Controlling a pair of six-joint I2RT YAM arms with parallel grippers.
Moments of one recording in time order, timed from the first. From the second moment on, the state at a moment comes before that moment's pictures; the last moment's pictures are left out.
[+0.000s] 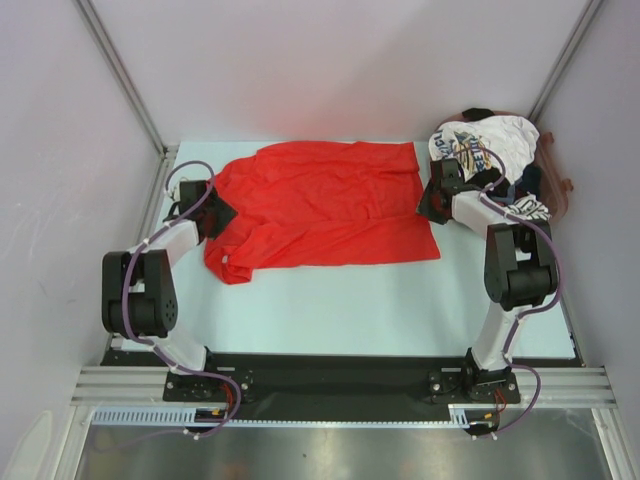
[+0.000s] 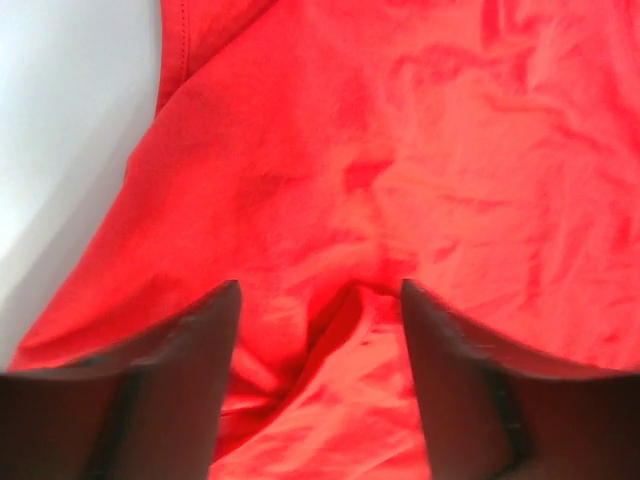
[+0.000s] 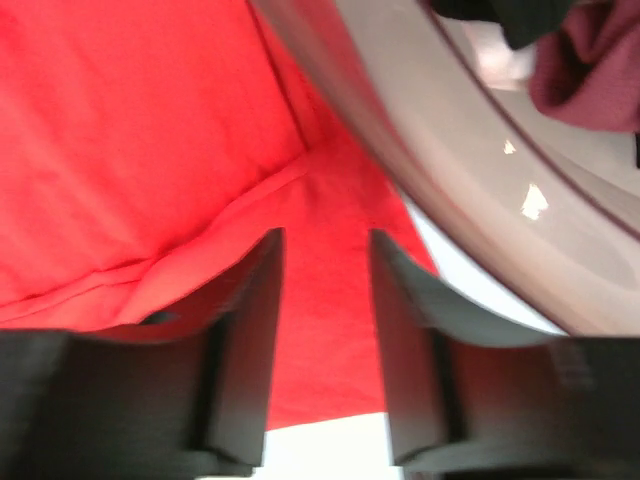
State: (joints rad) left arm 0.03 1.64 0.97 -0.12 -0.02 -0.78; right arm 0.14 1.87 1.29 -0.33 0.14 0.55
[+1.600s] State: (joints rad) left arm 0.07 0.99 0.44 -0.09 0.03 -0.79; right arm 0.21 1.52 0.67 -0.03 0.33 1.13
